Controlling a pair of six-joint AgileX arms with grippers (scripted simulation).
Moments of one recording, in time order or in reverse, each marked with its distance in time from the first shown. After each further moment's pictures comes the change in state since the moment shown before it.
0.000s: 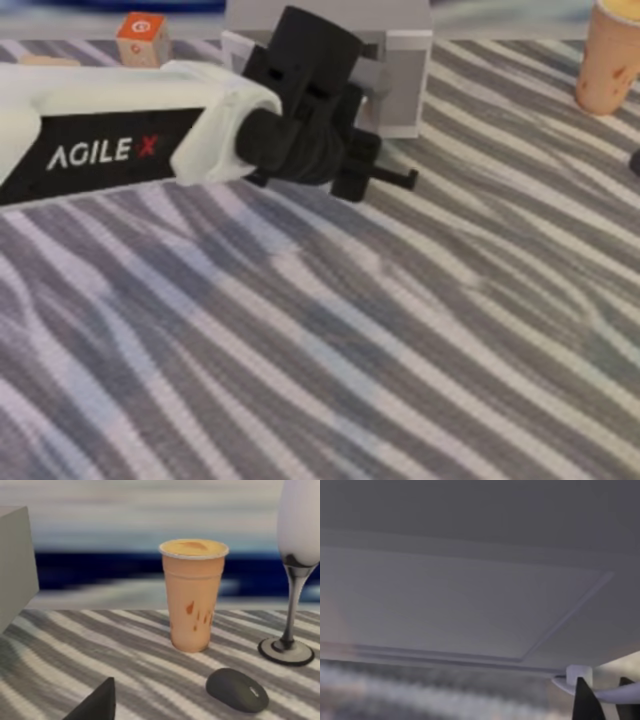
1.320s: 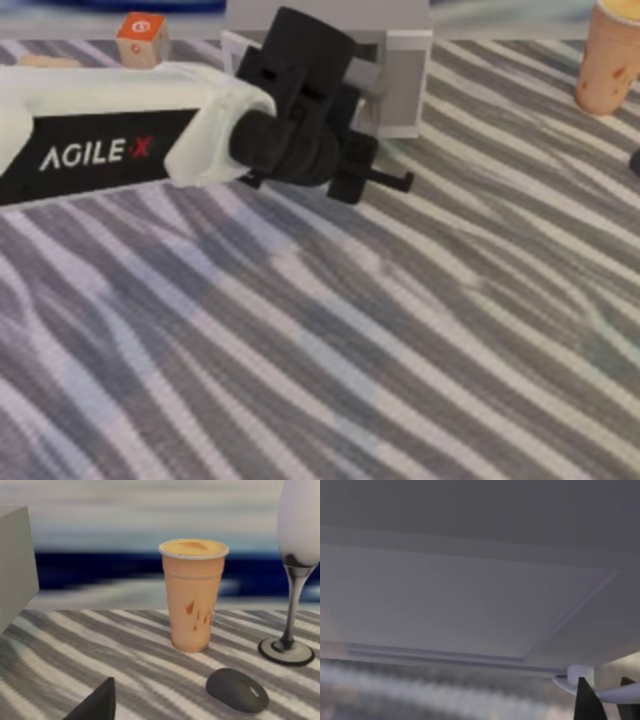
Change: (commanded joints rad) left arm 0.008 -0.008 -0.016 0.005 0.011 0.020; right arm 0.000 0.000 0.000 0.000 0.000 0.000
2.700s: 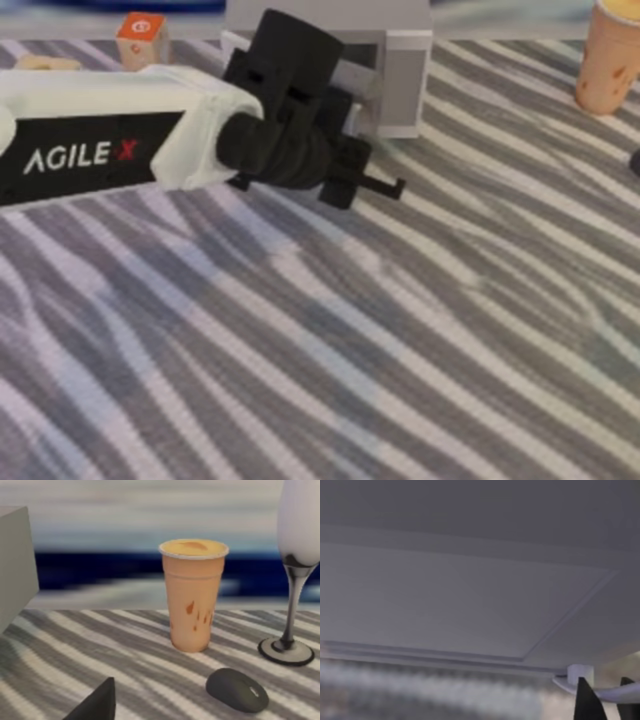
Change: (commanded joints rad) left arm 0.015 -0.024 -0.034 0.011 0.038 0.045; right arm 0.000 0.000 0.000 0.000 0.000 0.000
